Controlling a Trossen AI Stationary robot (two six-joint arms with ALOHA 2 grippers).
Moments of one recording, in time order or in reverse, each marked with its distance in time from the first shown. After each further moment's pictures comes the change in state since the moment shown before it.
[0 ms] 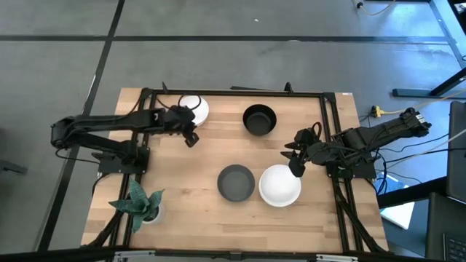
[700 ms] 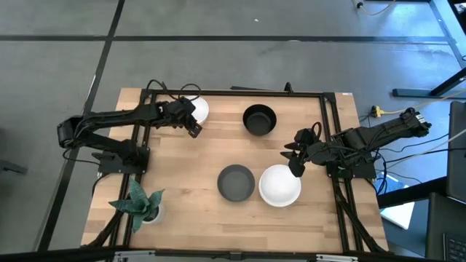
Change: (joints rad) left arm 0.160 0.097 0.000 0.046 0.055 -0.032; right arm 0.000 0.000 0.000 0.008 -0.008 0.025
